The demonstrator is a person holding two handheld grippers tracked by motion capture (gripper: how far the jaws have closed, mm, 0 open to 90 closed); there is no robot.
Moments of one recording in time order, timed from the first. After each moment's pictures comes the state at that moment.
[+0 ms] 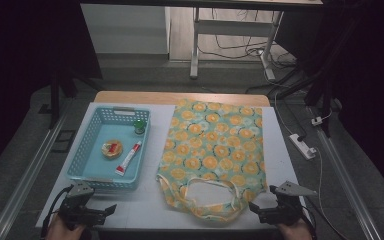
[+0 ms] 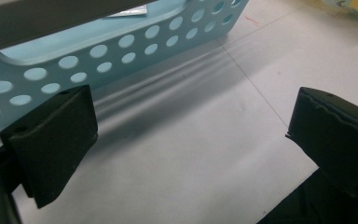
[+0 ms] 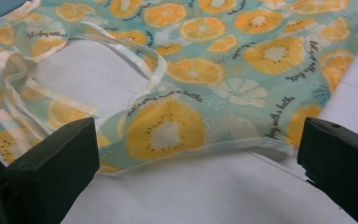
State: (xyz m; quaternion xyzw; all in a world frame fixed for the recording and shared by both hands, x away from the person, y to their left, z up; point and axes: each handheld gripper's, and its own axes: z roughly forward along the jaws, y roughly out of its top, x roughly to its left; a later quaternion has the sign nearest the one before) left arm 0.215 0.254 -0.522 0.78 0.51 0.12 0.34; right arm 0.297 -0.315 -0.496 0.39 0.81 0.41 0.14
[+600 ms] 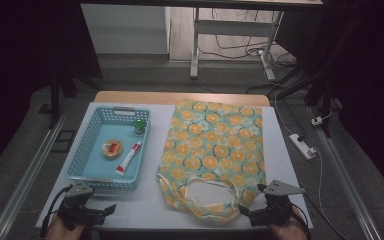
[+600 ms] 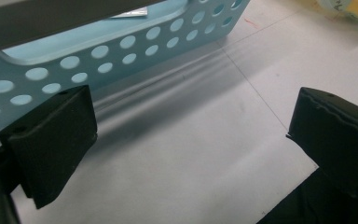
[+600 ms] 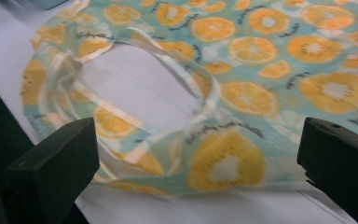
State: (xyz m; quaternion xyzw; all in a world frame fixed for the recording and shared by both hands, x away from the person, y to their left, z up) left arm 0.215 0.256 -0.522 0.78 0.51 0.12 0.34; right arm 0.294 -0.283 -0.486 0.33 0.84 0.41 0.12
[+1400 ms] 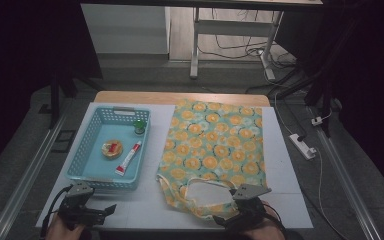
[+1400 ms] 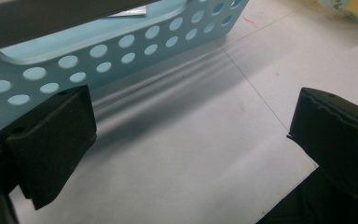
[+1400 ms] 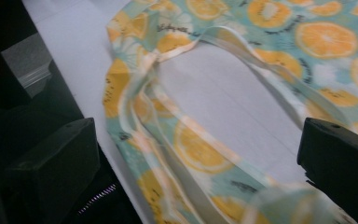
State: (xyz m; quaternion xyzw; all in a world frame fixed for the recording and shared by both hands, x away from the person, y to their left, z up) left arm 0.216 0.256 -0.523 0.78 0.51 0.11 0.34; right arm 0.282 -0.215 -0.491 0.25 0.88 0.39 0.07
